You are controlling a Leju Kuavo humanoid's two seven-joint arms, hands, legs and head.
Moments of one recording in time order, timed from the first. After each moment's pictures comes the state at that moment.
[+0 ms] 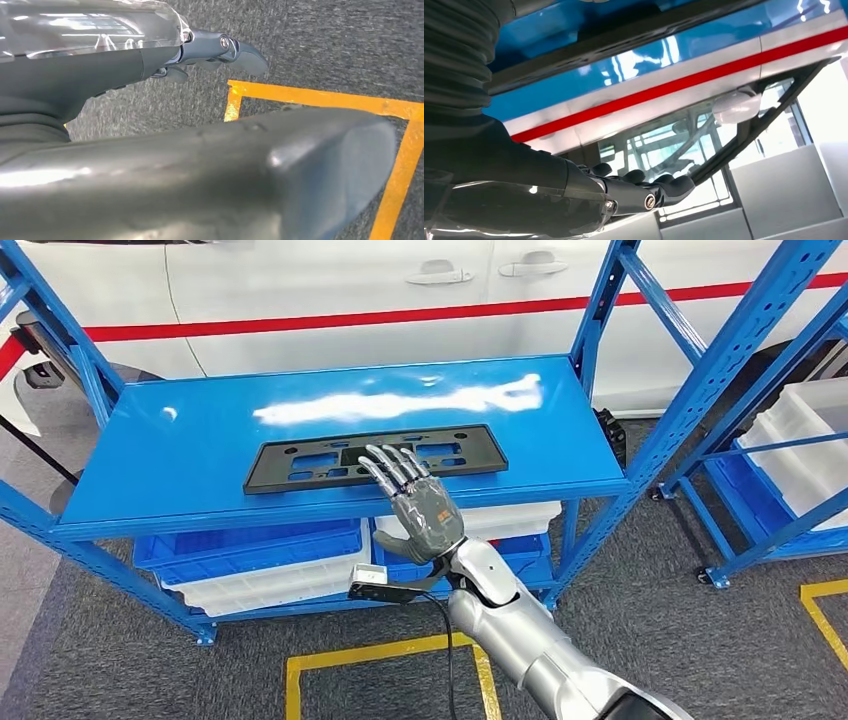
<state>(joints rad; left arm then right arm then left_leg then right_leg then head) -0.09 -0.08 1.30 -0.23 -0.83 0.00 -0.35 -0.60 0.13 0.62 -0.86 0.97 -0.62 -0.36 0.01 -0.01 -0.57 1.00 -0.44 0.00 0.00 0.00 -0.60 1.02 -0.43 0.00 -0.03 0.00</state>
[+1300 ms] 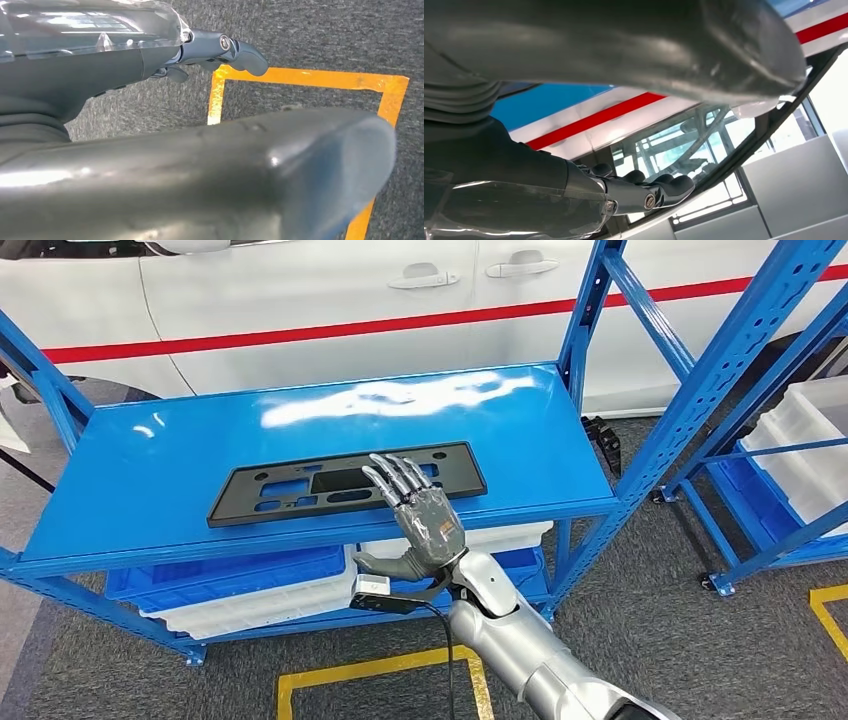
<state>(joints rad) -0.09 -0.07 1.30 -0.23 -0.84 -0.02 -0.36 -0.56 0.13 0.62 -0.87 0.97 -0.66 -0.38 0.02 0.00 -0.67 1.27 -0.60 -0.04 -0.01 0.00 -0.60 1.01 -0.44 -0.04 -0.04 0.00</state>
